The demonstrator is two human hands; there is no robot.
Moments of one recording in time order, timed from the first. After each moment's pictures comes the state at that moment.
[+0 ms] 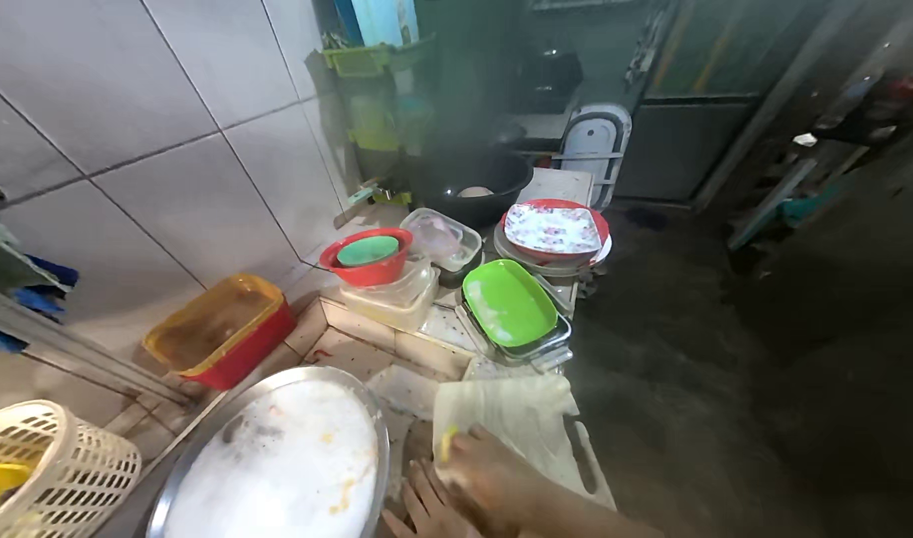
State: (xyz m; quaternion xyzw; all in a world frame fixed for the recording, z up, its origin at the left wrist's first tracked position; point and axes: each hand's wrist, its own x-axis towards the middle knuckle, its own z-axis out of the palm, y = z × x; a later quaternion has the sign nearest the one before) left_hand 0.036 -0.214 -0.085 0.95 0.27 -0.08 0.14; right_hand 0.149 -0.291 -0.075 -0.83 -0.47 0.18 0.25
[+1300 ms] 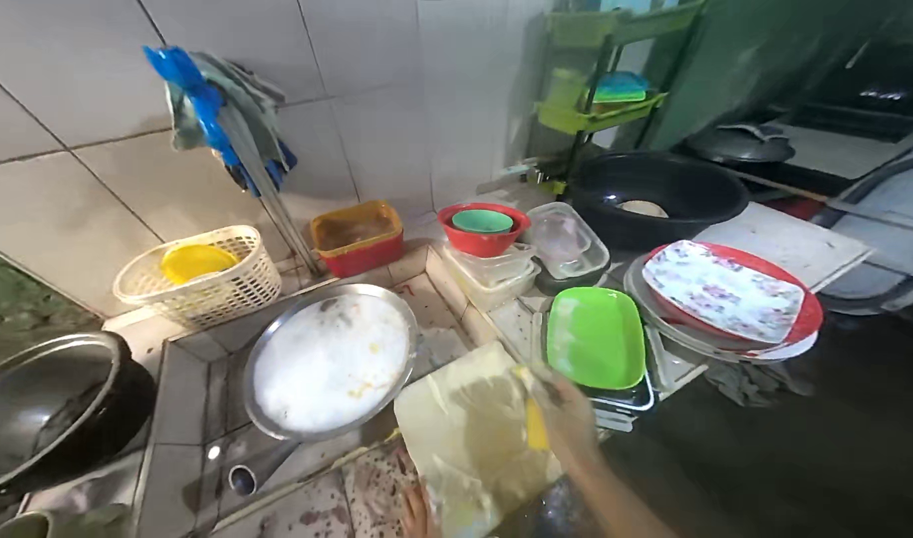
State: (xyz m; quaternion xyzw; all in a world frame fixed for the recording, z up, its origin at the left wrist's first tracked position) left_hand 0.017 -0.323 -0.064 0.70 0.48 0.10 0.52; right_hand 0.240 -0.340 -0.061 -0.79 -0.27 0.14 0.54
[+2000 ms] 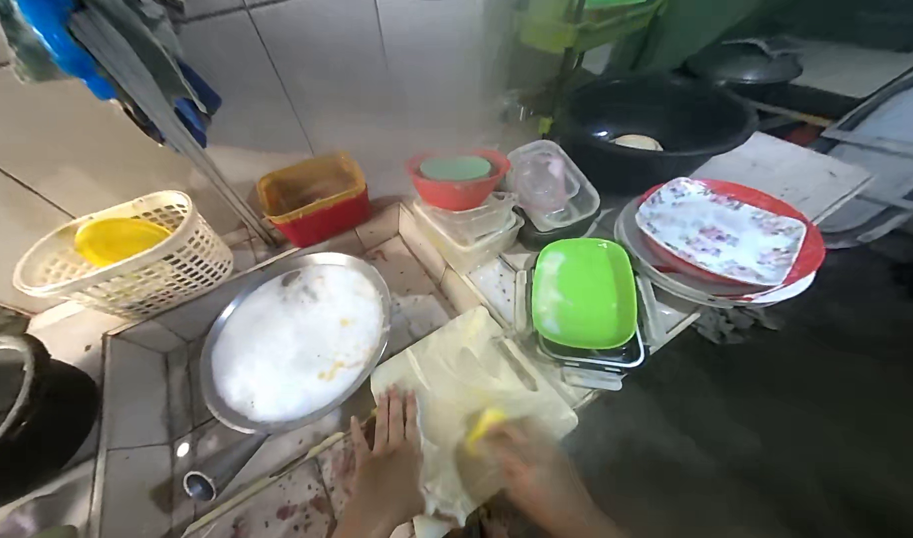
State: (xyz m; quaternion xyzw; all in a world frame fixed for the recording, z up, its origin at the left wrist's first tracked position) left_hand 0.068 -0.238 -0.043 0.85 0.36 -0.33 0.18; right_hand 0.184 -0.390 -0.108 -0.76 -0.56 0.00 0.32
